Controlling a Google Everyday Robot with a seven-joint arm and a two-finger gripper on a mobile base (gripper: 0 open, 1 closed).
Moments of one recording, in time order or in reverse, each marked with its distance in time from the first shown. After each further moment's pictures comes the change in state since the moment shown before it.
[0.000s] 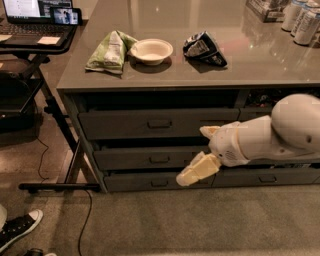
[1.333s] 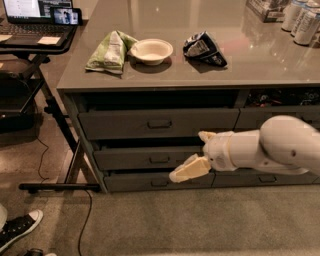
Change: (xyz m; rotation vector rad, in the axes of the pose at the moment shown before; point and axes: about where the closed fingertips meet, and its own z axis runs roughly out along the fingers) arm 0.015 -0.024 0.041 0.061 -0.100 0.091
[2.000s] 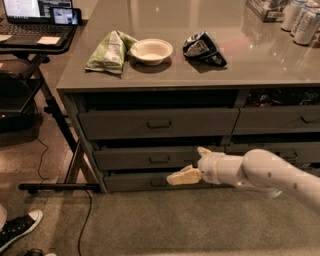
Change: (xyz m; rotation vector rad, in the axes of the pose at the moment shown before) arm 0.079 -0.057 0.081 0.082 -0.115 0.143
